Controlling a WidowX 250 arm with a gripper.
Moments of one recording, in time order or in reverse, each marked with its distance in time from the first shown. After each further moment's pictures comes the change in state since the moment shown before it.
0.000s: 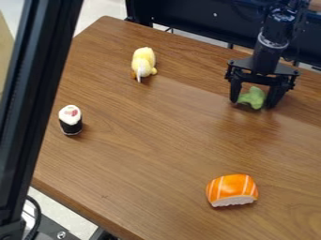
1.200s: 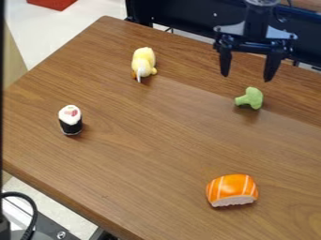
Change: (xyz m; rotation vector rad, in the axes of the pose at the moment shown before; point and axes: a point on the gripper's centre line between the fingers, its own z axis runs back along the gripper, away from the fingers) arm -0.007 0.036 0.065 -0.084 0.024 -0.043
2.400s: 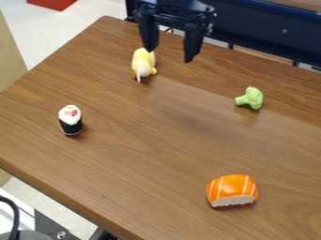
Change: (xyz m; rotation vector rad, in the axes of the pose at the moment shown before) arm -0.036 0.100 0.045 -0.017 0.000 -0.264
